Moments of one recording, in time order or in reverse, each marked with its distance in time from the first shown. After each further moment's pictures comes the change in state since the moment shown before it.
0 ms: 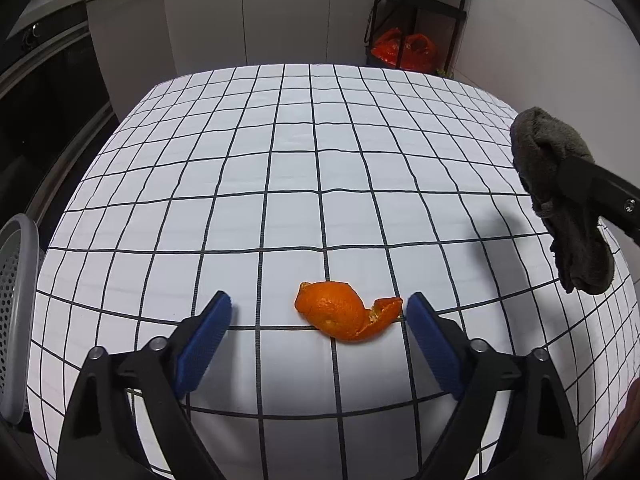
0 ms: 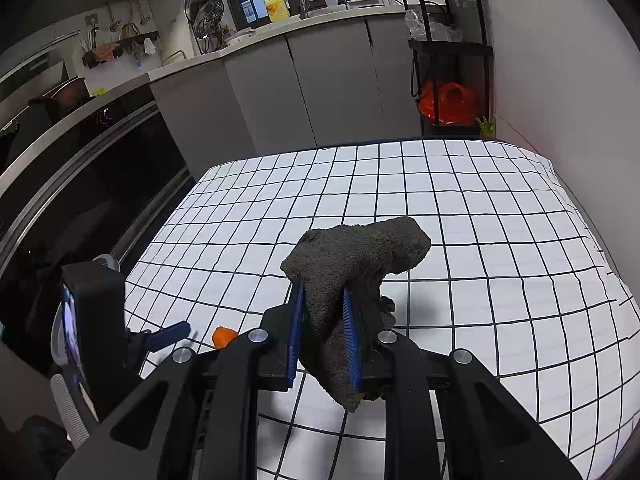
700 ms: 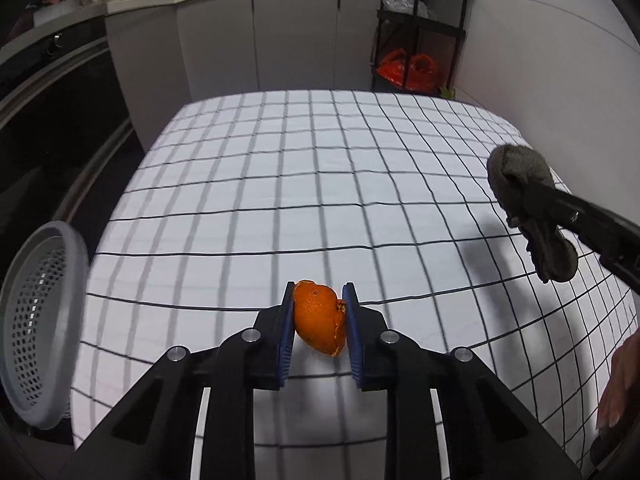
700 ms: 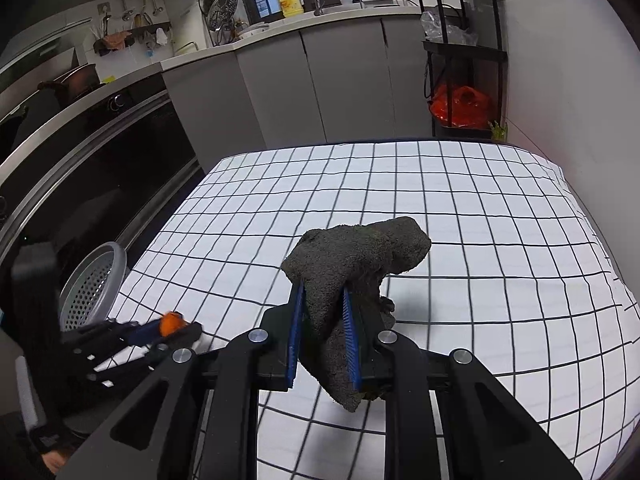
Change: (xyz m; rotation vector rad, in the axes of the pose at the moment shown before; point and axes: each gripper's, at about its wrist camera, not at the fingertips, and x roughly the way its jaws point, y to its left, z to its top) left arm -0.058 0.046 -0.009 0.010 -0.085 0.027; right arm 0.003 0.029 -0.008 -0.059 0.011 0.018
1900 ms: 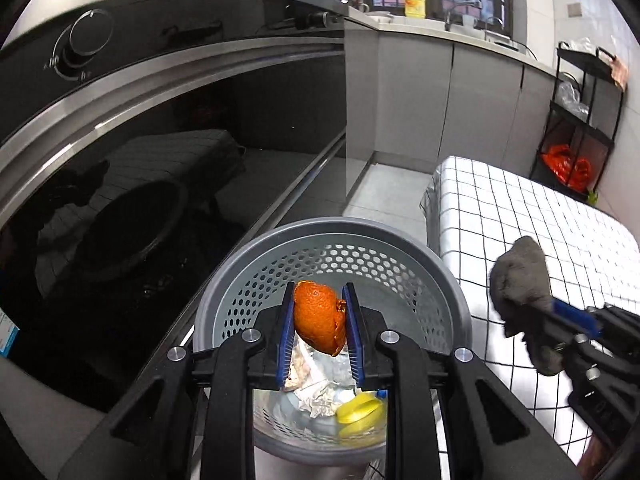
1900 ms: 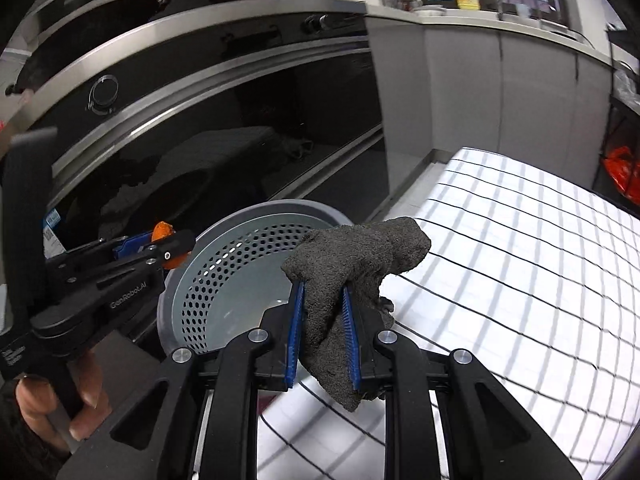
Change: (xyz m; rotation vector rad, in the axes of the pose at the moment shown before) left arm -0.113 0.296 -0.043 -0.317 -0.131 0.375; right arm 0.078 0.319 -0.003 -0.325 0.085 0.353
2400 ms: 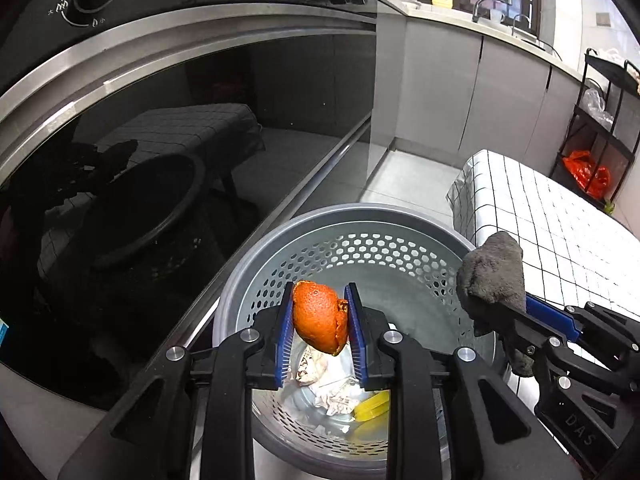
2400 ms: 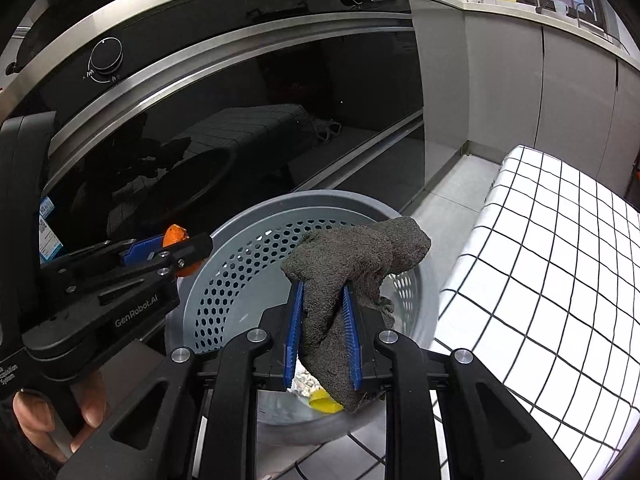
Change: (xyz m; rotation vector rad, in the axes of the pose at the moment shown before) left arm 0.028 0.026 0.004 -0.058 0.068 0.030; right arm 0.049 0.024 0.023 -0.026 0.052 0.071
